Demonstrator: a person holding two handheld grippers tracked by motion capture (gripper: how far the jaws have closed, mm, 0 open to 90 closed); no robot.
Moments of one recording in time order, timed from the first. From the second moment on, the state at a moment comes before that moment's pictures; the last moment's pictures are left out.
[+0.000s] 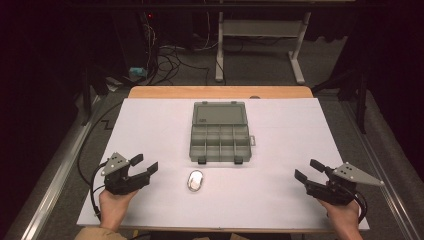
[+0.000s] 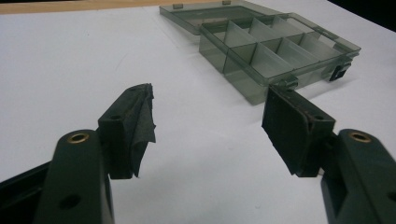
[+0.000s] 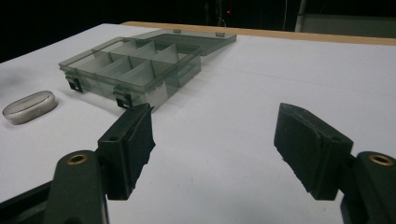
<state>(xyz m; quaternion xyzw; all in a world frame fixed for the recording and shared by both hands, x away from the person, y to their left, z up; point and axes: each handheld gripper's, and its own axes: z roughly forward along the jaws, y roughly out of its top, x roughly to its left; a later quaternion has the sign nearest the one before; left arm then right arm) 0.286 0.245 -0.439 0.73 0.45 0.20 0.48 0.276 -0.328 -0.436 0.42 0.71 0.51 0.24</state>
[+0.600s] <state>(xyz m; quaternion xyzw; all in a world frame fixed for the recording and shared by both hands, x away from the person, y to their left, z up) 0.271 0.260 -0.462 0.71 0.47 0.19 0.49 0.257 -0.346 -0.455 0.43 0.70 0.52 0.26</state>
